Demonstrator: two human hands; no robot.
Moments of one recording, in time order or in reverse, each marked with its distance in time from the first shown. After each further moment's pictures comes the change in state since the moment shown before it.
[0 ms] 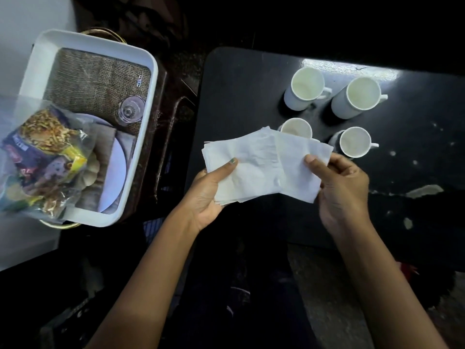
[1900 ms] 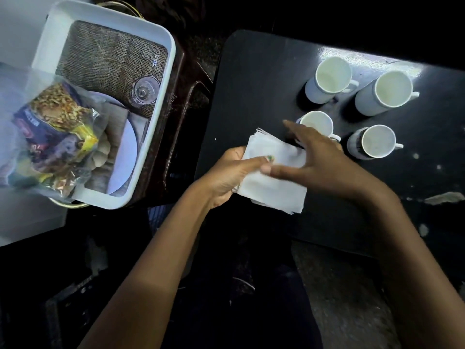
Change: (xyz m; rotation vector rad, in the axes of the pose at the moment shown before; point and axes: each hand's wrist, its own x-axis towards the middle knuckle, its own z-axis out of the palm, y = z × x) left_hand 0.010 0.007 0.010 0.353 -0.139 0.032; right_hand 0.019 -0.017 0.037 -1.304 -0.679 -0.342
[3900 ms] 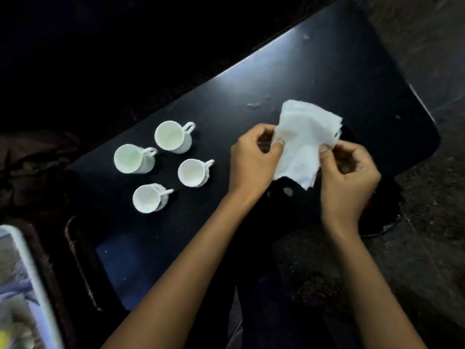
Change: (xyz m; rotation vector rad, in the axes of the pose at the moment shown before) left_hand 0.076 -0.051 0.360 0.996 -0.070 0.519; right_hand -0.175 0.227 -0.080 0.990 1.593 0.520
